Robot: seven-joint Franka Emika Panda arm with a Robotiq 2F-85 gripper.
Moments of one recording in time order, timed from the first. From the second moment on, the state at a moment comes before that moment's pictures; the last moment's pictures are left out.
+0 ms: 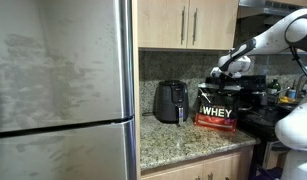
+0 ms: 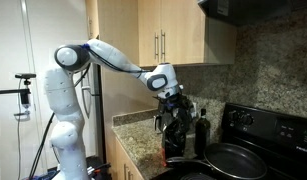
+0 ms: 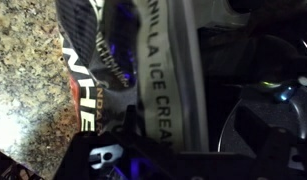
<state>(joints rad) -0.27 -0.11 -0.07 -2.18 0.08 2.43 2.06</state>
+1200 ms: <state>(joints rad) -0.22 -0.06 -0.14 -2.06 0.16 2.01 1.91</state>
